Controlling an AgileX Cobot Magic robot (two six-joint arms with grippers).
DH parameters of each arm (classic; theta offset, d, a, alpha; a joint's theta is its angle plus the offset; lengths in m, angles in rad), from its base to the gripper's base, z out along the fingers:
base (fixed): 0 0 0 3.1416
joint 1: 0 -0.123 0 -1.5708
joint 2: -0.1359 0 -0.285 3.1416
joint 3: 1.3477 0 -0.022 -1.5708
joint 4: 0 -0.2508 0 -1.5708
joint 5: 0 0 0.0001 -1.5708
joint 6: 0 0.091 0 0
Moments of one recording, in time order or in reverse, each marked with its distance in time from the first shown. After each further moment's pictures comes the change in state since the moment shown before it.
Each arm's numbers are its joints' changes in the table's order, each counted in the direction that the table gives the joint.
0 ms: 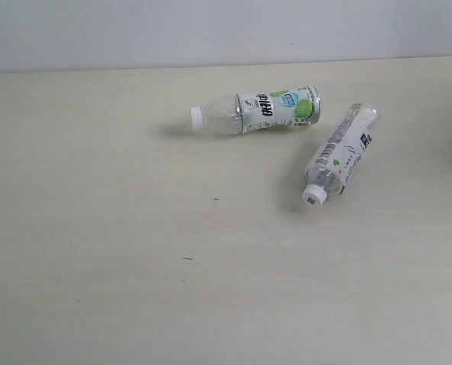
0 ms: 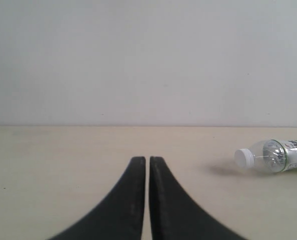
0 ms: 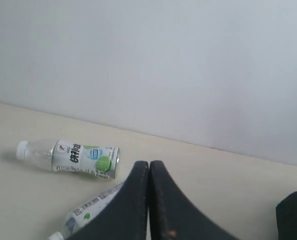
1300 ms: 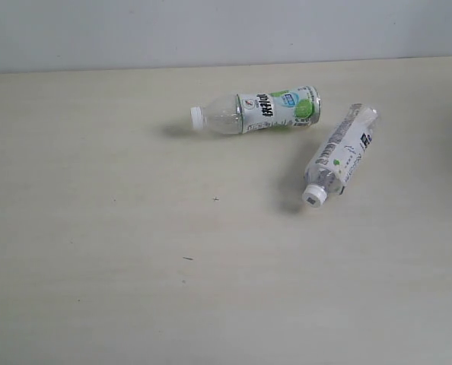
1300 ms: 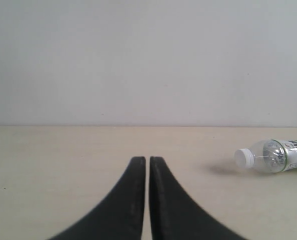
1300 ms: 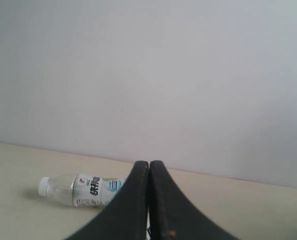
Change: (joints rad) left arm 0.000 0.000 0.000 0.000 0.000 0.000; right arm 0.000 0.231 0.173 -0.027 0.137 0.047
